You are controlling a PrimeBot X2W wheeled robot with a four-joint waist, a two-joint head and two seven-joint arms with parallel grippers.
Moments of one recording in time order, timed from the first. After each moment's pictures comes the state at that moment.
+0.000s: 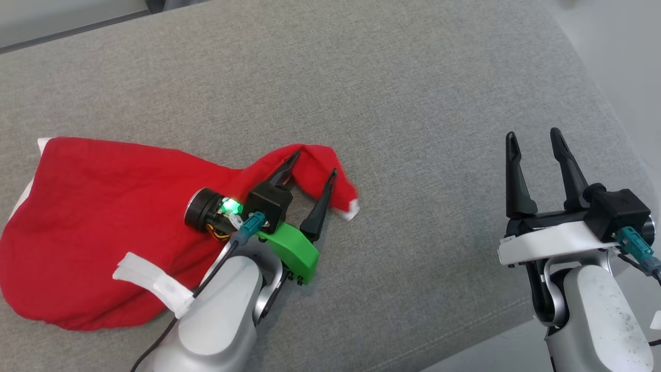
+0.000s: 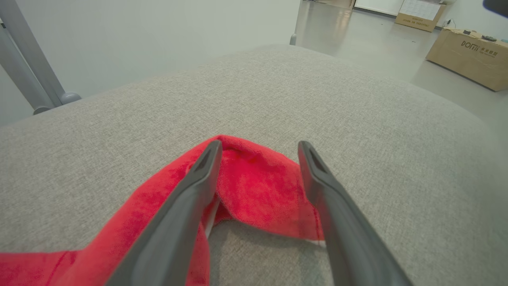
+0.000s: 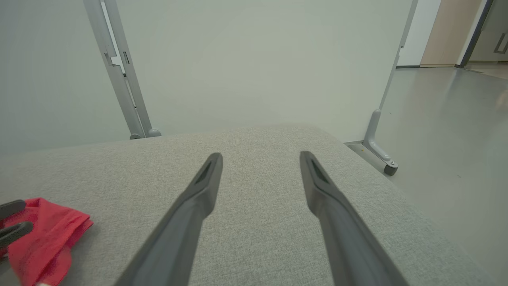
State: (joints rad) left arm -0.53 0.05 -0.54 0.52 -0.21 -0.09 -0.18; right arm -0.26 -0.05 -0.01 0.12 0.14 0.13 -0.26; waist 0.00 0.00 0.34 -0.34
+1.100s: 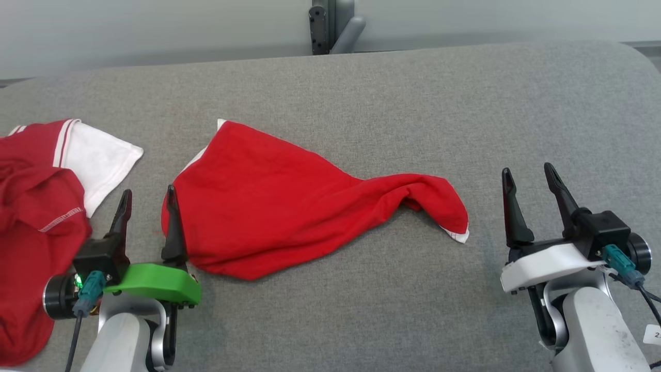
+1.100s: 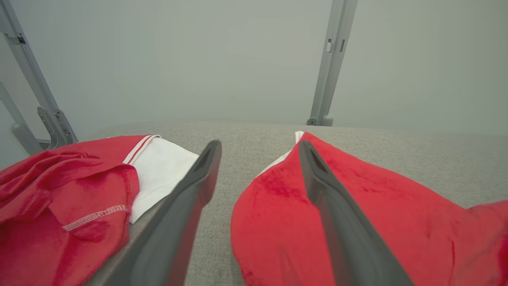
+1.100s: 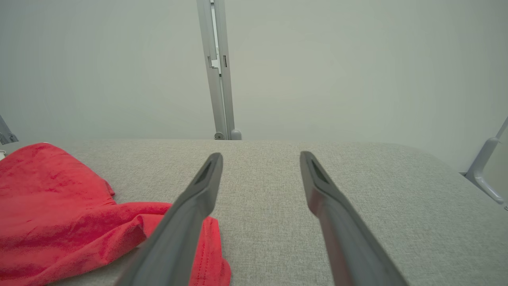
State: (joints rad) left arm -0.26 0.21 -0.22 0.30 -0.38 0.12 -0.26; right arm -0.22 -0.07 -0.01 0.22 0.09 0.13 -0.26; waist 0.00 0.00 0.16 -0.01
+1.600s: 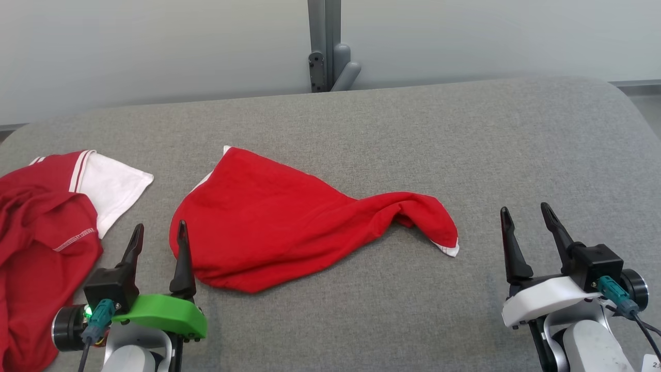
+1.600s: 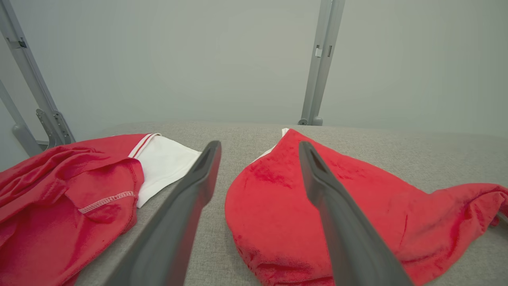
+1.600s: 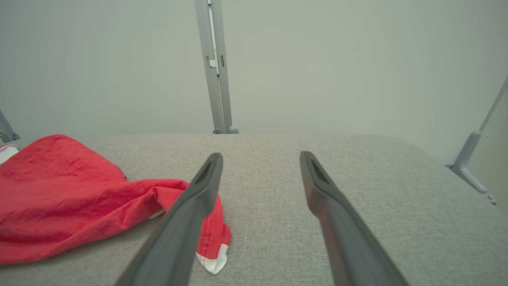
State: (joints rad) left arm -0.14 0.22 -0.24 0.24 -0.39 0.13 -0.22; right arm -0.12 -0.07 -0.01 0.24 0.10 0.13 -0.26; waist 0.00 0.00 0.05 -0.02
